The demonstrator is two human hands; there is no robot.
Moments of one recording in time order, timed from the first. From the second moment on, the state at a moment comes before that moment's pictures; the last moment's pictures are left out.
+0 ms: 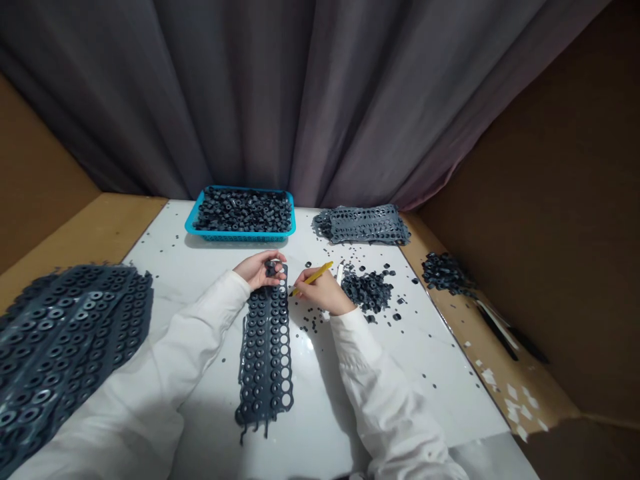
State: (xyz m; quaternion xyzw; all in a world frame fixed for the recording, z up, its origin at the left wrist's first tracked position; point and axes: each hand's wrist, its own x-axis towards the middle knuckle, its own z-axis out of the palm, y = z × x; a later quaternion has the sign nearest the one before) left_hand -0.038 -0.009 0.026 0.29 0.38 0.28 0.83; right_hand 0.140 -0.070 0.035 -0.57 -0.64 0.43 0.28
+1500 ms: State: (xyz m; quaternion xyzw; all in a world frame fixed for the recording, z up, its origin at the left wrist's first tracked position) left_hand -0.070 -0.010 0.050 0.81 0.38 0.20 0.41; right_hand 0.134 -0.071 0.035 -0.57 -0.70 0.34 0.26
